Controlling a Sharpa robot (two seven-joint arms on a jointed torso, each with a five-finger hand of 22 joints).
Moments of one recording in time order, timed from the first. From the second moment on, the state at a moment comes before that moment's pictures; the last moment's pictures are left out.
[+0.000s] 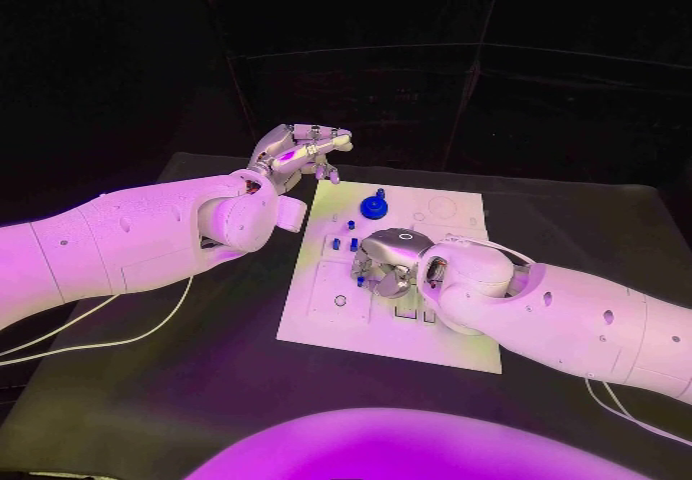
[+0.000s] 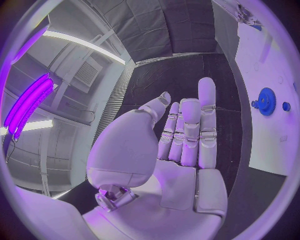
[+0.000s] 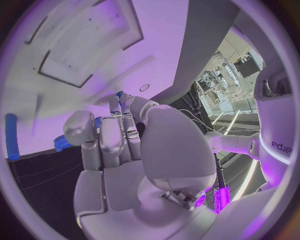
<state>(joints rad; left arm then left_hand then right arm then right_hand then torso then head) 1.19 -0.83 -0.05 1.44 0.03 -0.26 0.48 1.30 -0.06 0.33 -0.03 0.05 1.03 0.16 0.17 0.07 1.03 0.10 0.33 0.08 1.25 0.01 1.09 0.53 0.16 1.26 0.11 0.58 0.62 1.05 -0.52 -0.03 1.51 -1.67 -0.12 -0.17 1.37 -0.14 0.57 -0.05 0.13 1.06 0.17 0.06 0.06 1.08 0.10 0.23 0.06 1.47 0.00 1.24 1.02 0.12 1.30 0.11 1.27 0.92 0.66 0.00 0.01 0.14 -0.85</state>
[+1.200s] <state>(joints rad) 1.19 -0.83 -0.05 1.43 0.03 -0.26 0.47 1.30 -0.06 0.33 -0.03 0.05 1.03 0.16 0.17 0.07 1.03 0.10 0.33 0.08 1.24 0.01 1.09 0.53 0.16 1.26 0.11 0.58 0.61 1.14 -0.81 -0.03 1.66 -1.58 -0.25 -0.20 1.31 -0.19 0.45 -0.04 0.15 0.99 0.19 0.07 0.07 0.98 0.12 0.24 0.07 1.45 0.03 1.18 0.91 0.12 1.25 0.13 1.21 0.81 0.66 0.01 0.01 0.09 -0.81</state>
